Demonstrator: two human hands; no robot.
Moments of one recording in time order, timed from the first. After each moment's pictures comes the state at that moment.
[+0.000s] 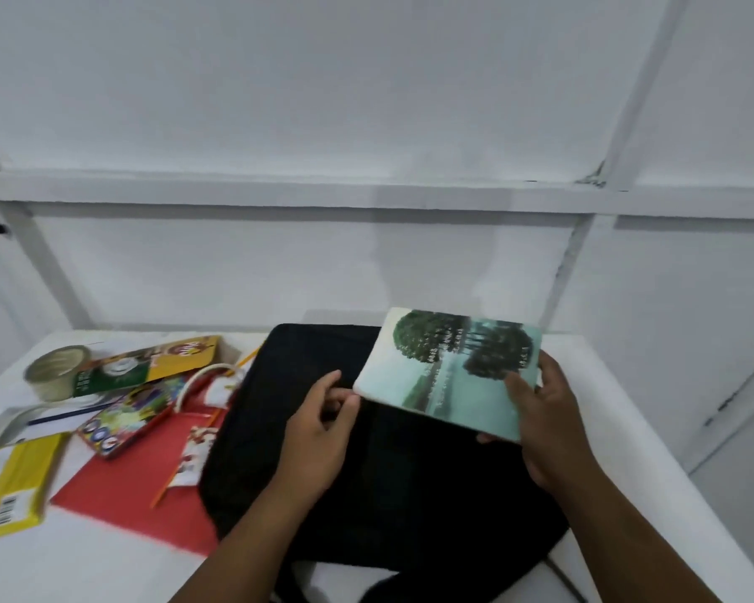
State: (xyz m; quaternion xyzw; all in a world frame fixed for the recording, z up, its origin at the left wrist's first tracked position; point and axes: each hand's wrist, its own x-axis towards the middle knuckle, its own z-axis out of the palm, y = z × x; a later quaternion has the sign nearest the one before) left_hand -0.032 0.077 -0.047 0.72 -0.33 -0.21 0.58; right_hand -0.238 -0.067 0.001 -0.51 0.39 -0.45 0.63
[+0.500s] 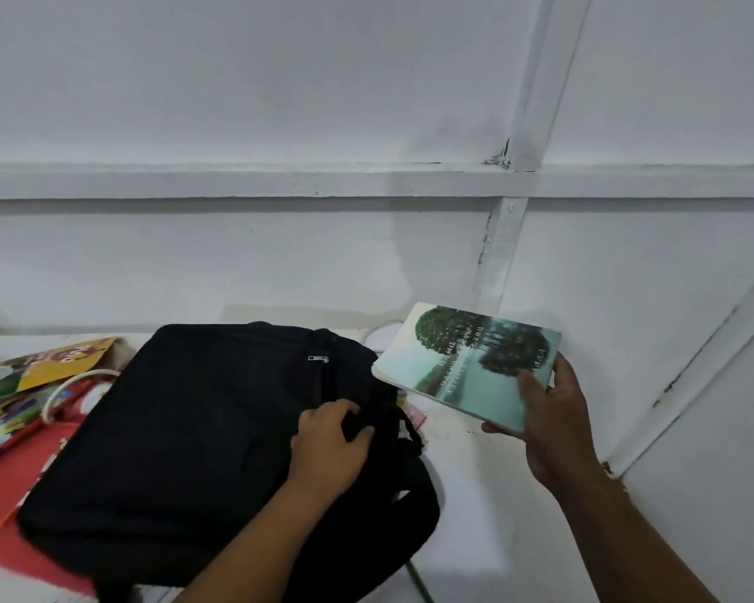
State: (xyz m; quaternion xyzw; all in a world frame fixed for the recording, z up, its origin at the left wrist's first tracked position) left_hand -0.167 -0.057 -0.078 0.83 -0.40 -0.17 0.34; right_hand -0.380 -0.188 -0.012 -0.48 0.42 -0.48 0.61
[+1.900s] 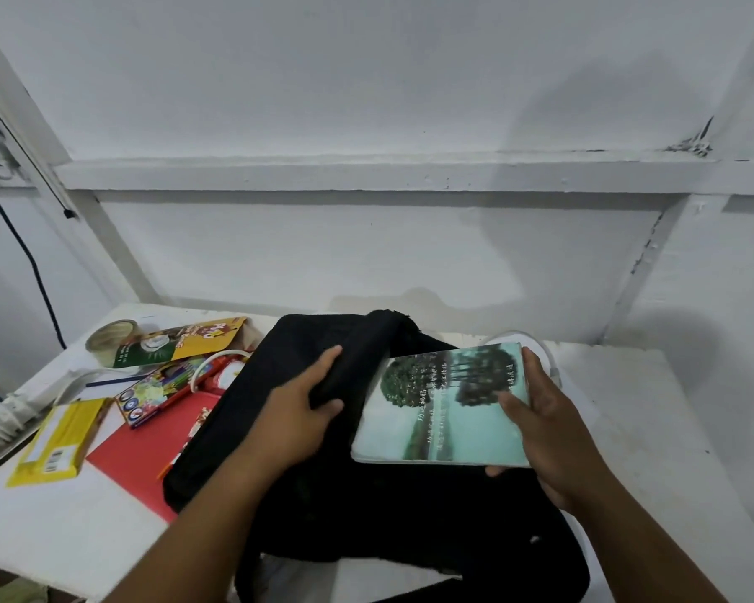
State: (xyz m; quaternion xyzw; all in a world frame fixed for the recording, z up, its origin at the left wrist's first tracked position) left_hand -0.027 0.037 -0.010 0.86 -0.35 -0.16 0.35; right_hand -0.246 -0.161 -0.030 -0.62 0.35 -0.23 0.67
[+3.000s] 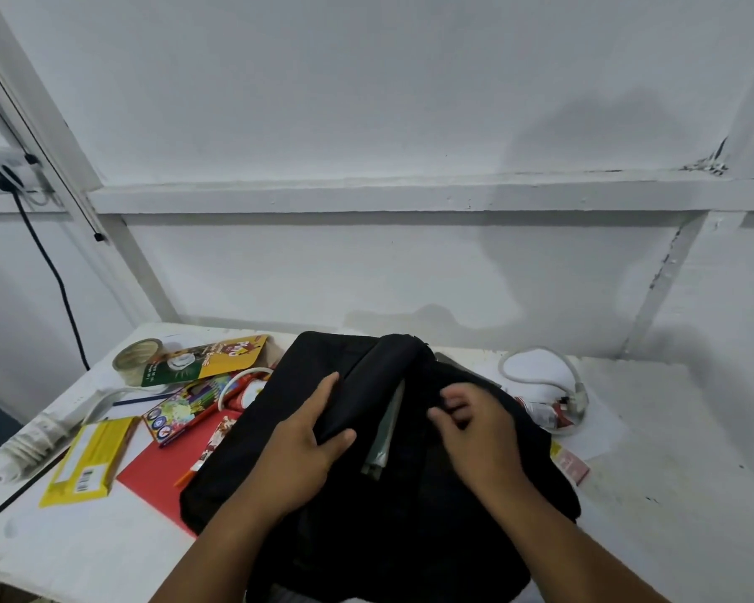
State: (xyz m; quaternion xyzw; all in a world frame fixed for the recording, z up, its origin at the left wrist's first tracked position) left_hand -0.021 0.084 -0.003 0.81 -0.35 -0.21 0.42; right_hand -0.156 -0.106 -0.058 -0.76 0.36 -0.32 0.42
